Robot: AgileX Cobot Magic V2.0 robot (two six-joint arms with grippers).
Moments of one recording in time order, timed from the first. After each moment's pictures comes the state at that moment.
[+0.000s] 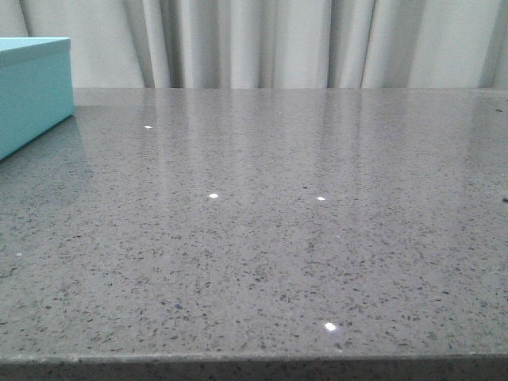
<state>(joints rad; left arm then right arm) -0.02 0.00 0.00 -0.10 0.10 0.05 0.33 0.38 -0.33 -0.25 0.00 0.35</state>
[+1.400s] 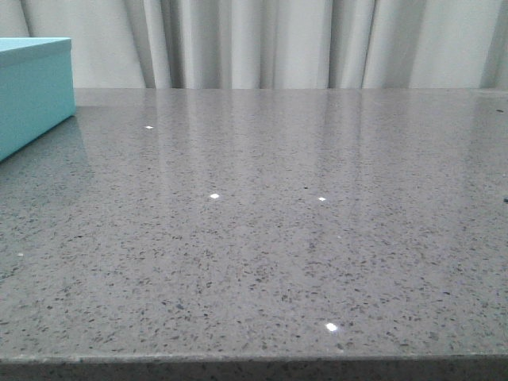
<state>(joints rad) -0.02 0.00 0.00 -0.10 0.11 0.05 0.00 -0.01 0.03 -0.11 0.05 0.21</state>
